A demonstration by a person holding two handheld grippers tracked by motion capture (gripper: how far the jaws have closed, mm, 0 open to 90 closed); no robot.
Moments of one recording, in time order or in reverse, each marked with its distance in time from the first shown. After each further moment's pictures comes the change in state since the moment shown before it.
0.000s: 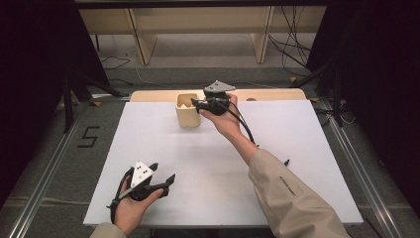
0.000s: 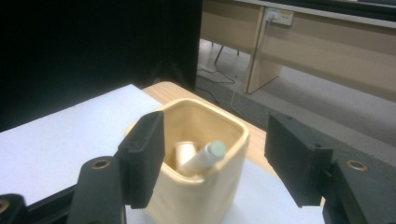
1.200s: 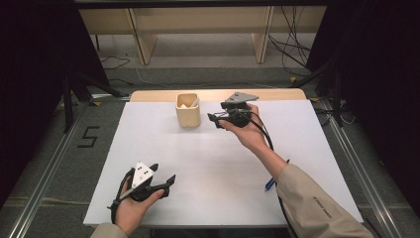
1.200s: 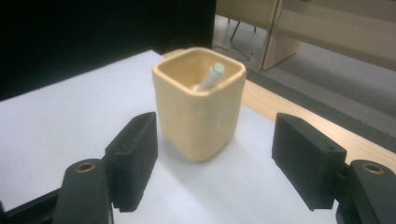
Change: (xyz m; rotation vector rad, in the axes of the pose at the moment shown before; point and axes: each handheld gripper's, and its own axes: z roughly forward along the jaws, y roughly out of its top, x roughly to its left) left arm -0.002 -0.001 0.000 0.007 0.005 0.005; right arm -0.012 -0.023 -0.072 0.100 0.076 -0.005
